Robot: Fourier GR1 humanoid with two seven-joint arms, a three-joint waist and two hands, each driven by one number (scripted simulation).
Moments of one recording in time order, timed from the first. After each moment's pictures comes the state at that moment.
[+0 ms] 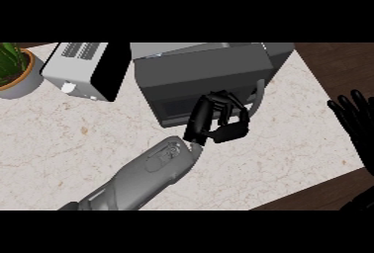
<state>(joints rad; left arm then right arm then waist) -0.84 0.00 -0.81 -0.91 0.63 0.65 -0.29 -0.05 -0.40 -0.14 -1.64 -0.45 0.61 -0.38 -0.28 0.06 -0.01</state>
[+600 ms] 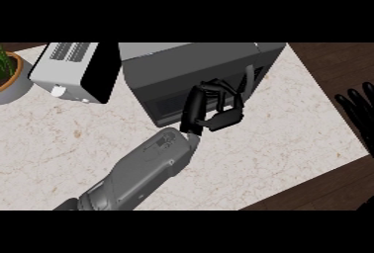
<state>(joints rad) -0.87 0.00 -0.75 -0.87 0.77 0.64 -0.43 -0.08 -0.44 -0.15 -1.68 -0.54 0.63 -0.31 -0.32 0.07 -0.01</state>
